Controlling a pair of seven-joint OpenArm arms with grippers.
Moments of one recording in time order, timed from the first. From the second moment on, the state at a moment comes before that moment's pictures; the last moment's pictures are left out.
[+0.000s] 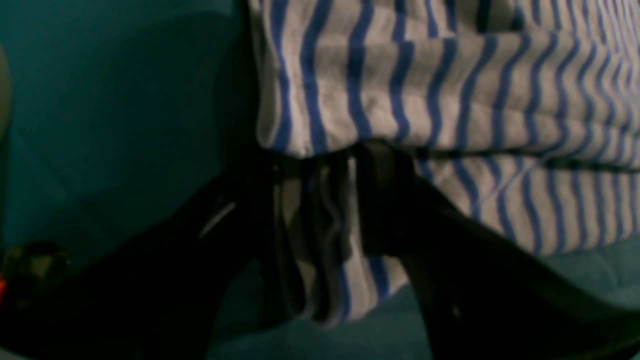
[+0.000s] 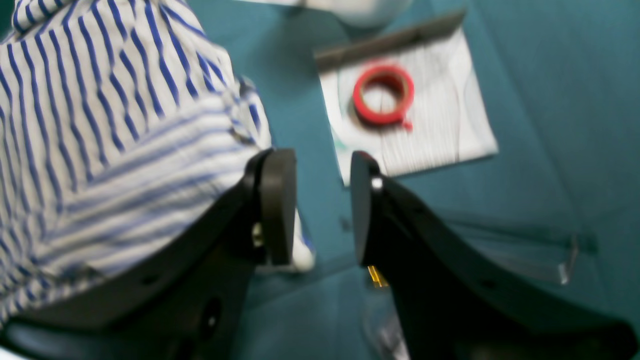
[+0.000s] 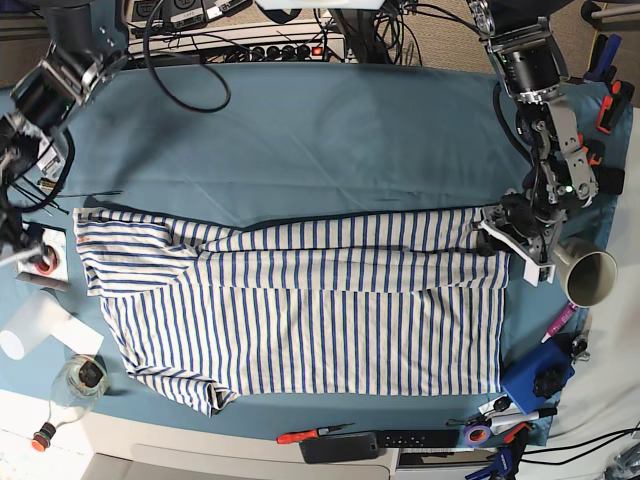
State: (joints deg) left arm -5.9 -4.7 -21.5 79.8 -20.5 -21.8 51.1; right arm 17.2 28.5 43.5 76.2 20.1 21.8 -66.9
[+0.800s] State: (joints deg) left arm -5.9 -2.6 -21.5 79.9 -20.0 -21.6 49.7; right arm 13.0 21.9 42.4 68.9 19.7 25.6 -57.1
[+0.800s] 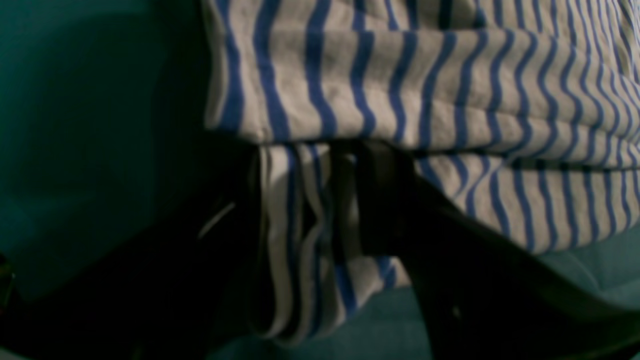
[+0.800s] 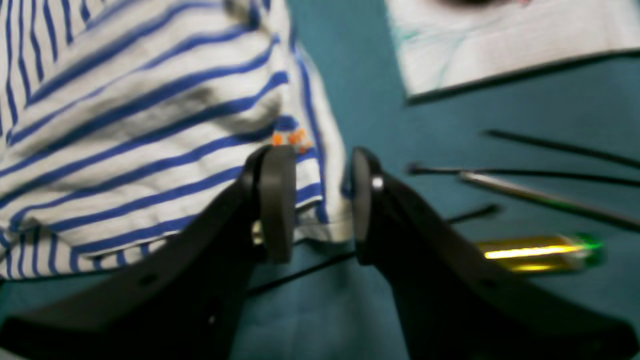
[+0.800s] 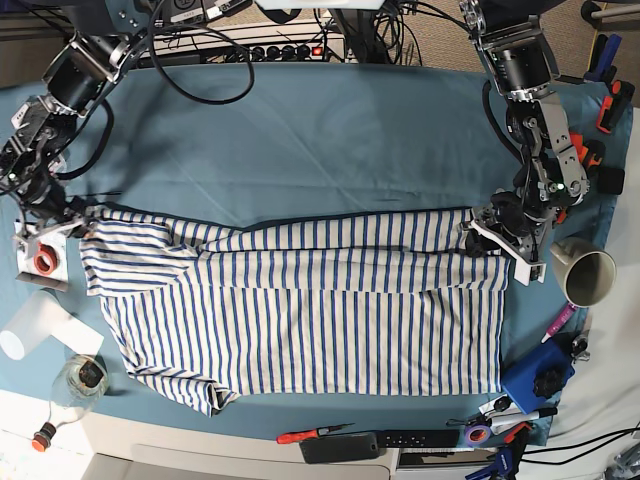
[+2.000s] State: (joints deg) left arm -7.1 -2.6 -21.5 79.8 -20.3 -21.4 55.7; right arm 13.0 20.0 42.5 68.3 19.9 27.4 -56.8
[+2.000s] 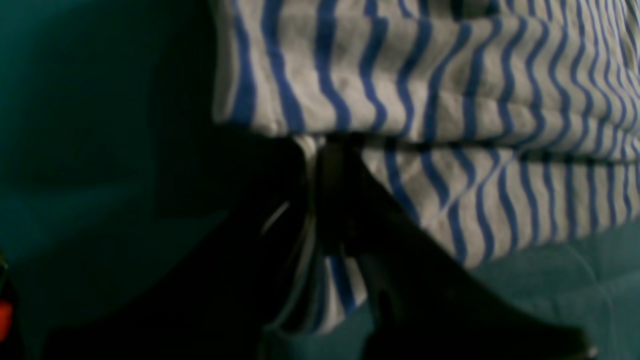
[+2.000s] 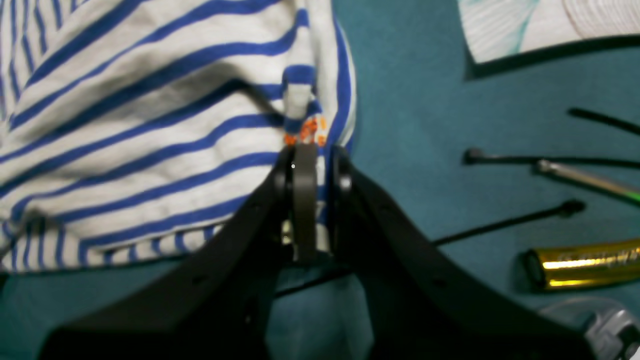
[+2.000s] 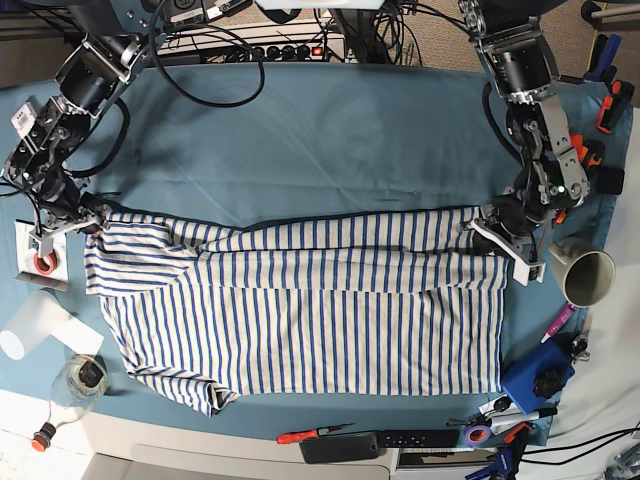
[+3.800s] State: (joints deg) left arm 9.8 -12.8 -21.3 101.4 -18.5 -18.4 68.0; right arm -0.7 25.2 43.3 84.9 30.6 28.6 -74.9
